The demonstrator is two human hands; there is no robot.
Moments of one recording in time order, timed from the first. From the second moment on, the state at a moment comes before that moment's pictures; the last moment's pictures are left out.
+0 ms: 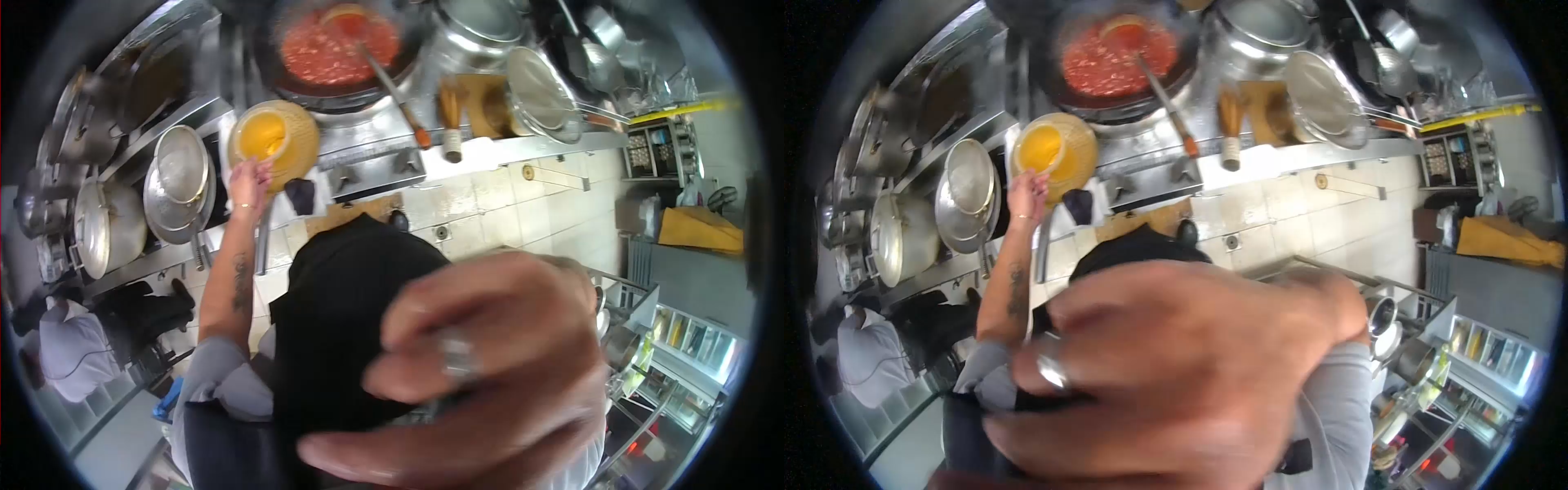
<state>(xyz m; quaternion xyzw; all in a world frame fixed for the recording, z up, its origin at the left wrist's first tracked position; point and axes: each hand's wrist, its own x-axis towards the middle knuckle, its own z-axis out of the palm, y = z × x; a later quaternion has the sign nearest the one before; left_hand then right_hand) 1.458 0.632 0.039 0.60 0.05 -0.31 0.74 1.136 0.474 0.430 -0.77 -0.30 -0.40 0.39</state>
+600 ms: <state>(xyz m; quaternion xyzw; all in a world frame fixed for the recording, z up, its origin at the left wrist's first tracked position) 1.409 0.645 0.043 0.68 0.09 -0.22 0.69 1.139 0.279 0.115 -0.75 0.33 -0.14 0.55</state>
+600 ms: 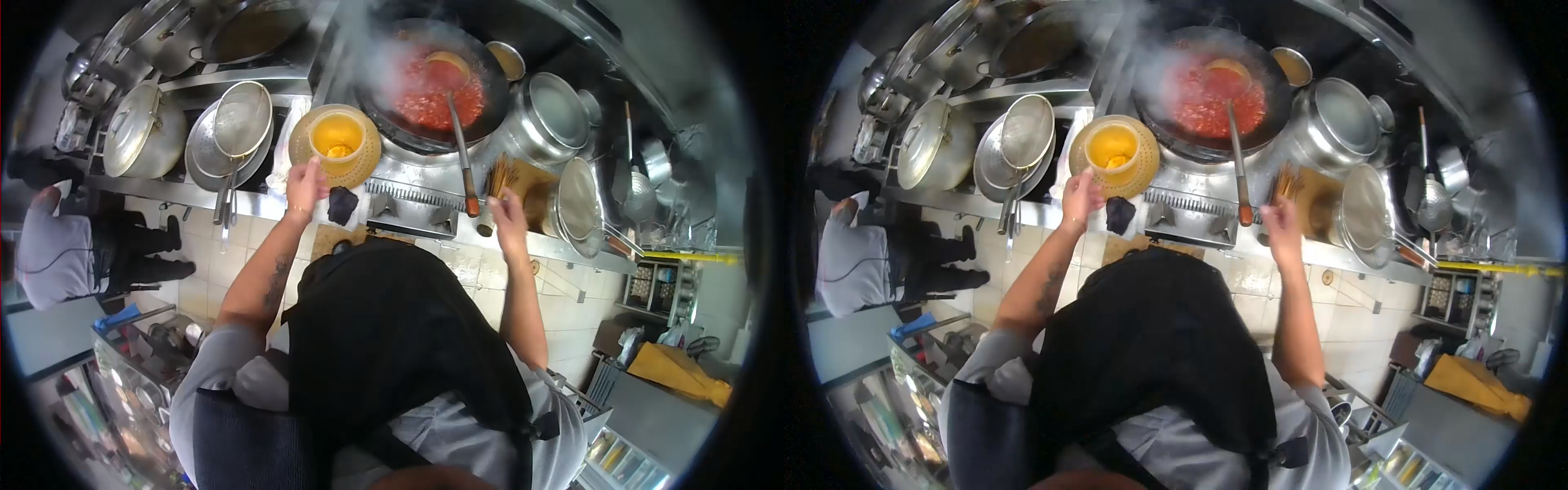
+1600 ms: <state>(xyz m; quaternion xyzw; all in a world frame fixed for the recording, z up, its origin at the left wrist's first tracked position) 1.364 0.707 0.091 0.42 0.05 -0.37 0.82 1.201 0.291 0.259 -0.92 0.30 -0.02 0.24</state>
